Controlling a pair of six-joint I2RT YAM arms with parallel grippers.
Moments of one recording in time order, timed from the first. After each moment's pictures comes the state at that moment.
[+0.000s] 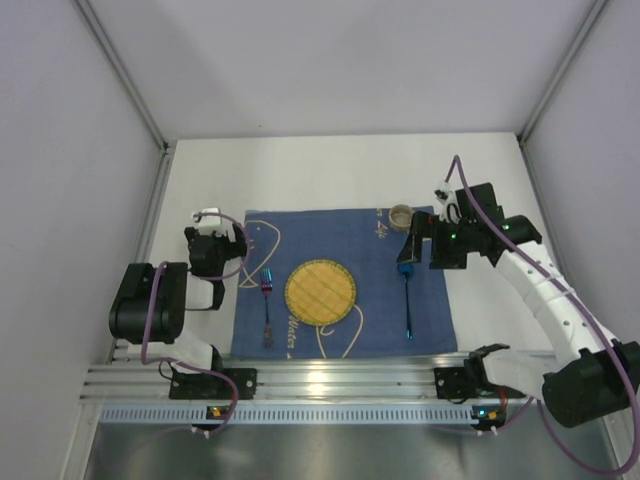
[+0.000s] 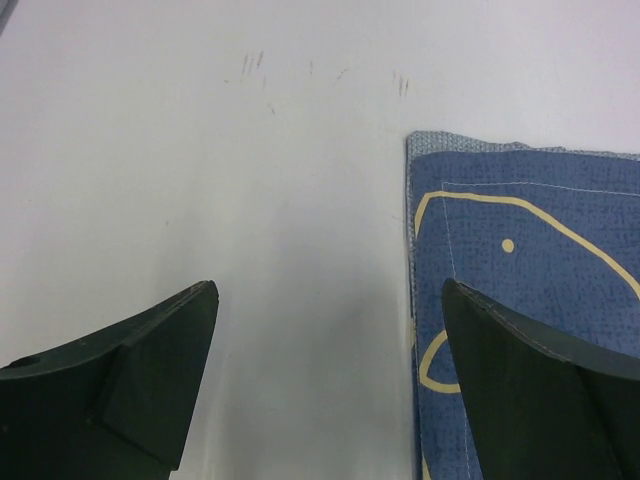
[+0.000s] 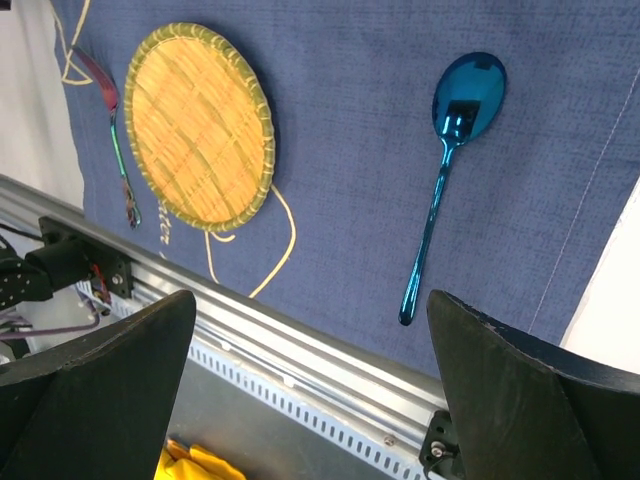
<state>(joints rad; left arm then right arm) 0.00 1.59 0.32 1.01 -0.05 -0.05 0.29 1.15 1.05 -0.90 -0.37 0.39</state>
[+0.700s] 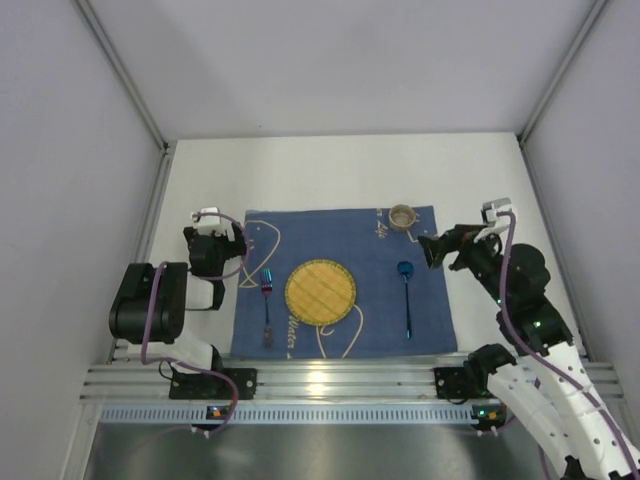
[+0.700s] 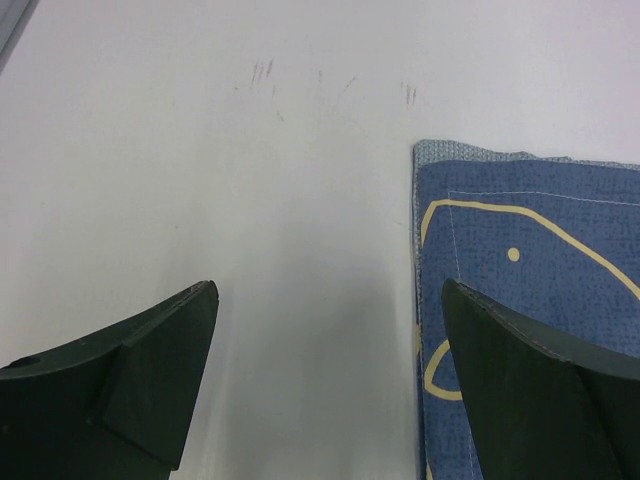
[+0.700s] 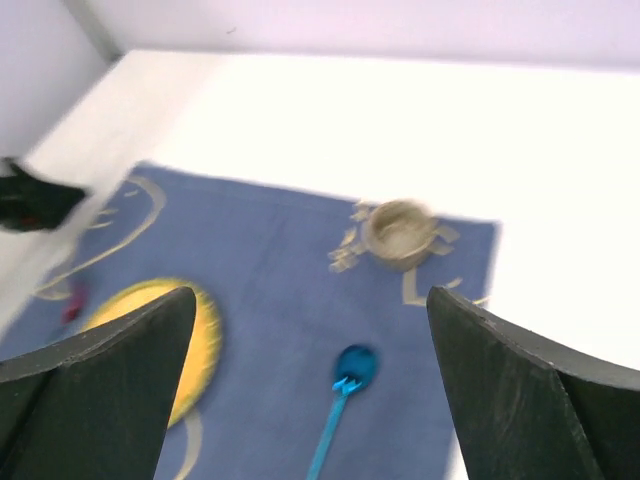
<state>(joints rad) 0.00 1.59 0.32 1.03 -0.07 -0.05 0.35 0.50 0.65 -0.29 -0.12 0.29</state>
